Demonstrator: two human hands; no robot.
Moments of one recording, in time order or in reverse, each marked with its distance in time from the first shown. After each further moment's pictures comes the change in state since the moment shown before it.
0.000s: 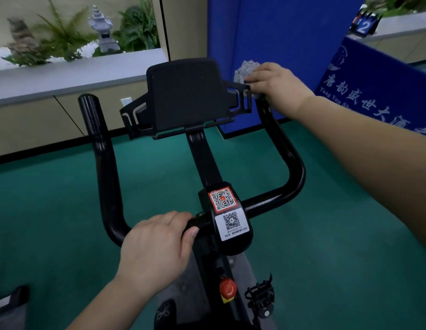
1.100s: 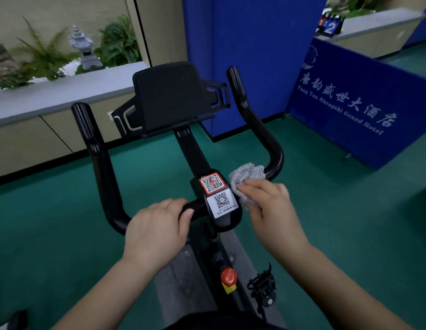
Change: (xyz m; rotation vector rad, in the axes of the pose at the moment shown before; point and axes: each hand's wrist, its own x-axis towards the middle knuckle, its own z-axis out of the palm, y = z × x) left_hand -0.005 -0.001 -0.002 0.025 -0.016 0.030; right_hand -0.189 -0.237 -0.023 0.590 0.132 0.729
